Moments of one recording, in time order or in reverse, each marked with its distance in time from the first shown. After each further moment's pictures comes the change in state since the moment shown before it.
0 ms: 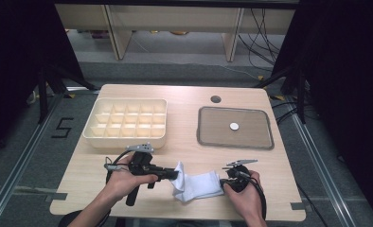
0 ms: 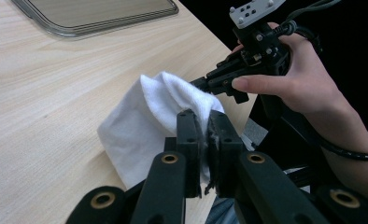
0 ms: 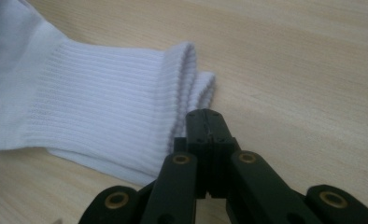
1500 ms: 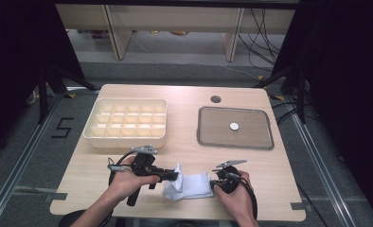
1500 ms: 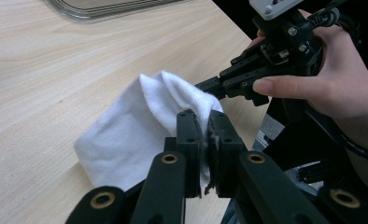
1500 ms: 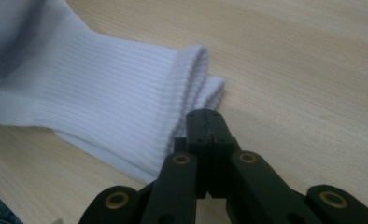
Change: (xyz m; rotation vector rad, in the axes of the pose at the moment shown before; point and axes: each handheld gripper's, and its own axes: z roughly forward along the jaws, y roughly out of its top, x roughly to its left) left arm 0.008 -0.006 0.010 0.041 0.041 -0.007; right arm 0.025 0.005 0.010 0.010 0.053 -0.043
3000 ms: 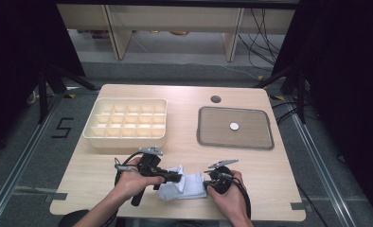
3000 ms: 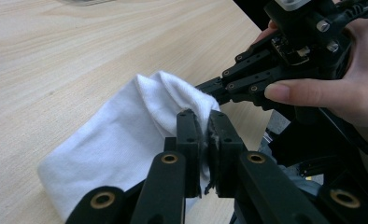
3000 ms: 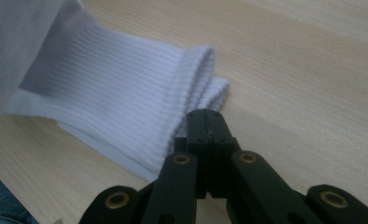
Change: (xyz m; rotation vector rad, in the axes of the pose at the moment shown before) left arm 0.004 -0.001 0.018 0.042 0.011 -0.009; right arm 0.017 0.006 0.008 0.002 0.014 -0.048
